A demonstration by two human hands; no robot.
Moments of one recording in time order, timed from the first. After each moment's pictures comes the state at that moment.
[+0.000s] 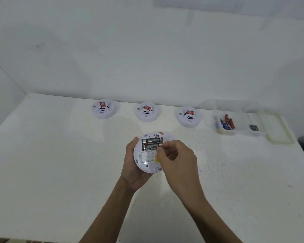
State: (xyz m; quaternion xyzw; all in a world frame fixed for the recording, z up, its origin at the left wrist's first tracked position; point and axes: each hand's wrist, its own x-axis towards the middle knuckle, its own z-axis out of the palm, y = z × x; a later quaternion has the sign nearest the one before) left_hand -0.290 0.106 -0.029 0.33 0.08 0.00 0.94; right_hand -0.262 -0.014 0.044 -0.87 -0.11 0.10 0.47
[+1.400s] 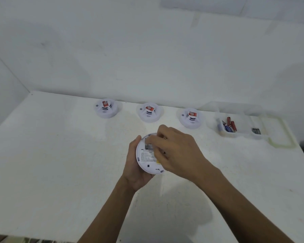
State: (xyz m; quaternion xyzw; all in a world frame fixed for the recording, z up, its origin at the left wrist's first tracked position) left_hand -0.286 0.114 -0.045 0.35 0.07 0.05 0.93; right_hand -0.217 -0.006 0.053 -0.82 -0.55 -0.09 0.14
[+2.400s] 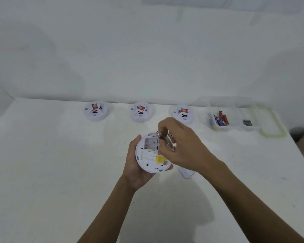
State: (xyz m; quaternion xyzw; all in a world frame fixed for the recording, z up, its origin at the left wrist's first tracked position) left_hand -0.274 0.101 -0.035 0.29 0.05 -0.04 0.95; right_hand -0.196 -0.029 0.059 -0.81 -0.47 0.03 0.35
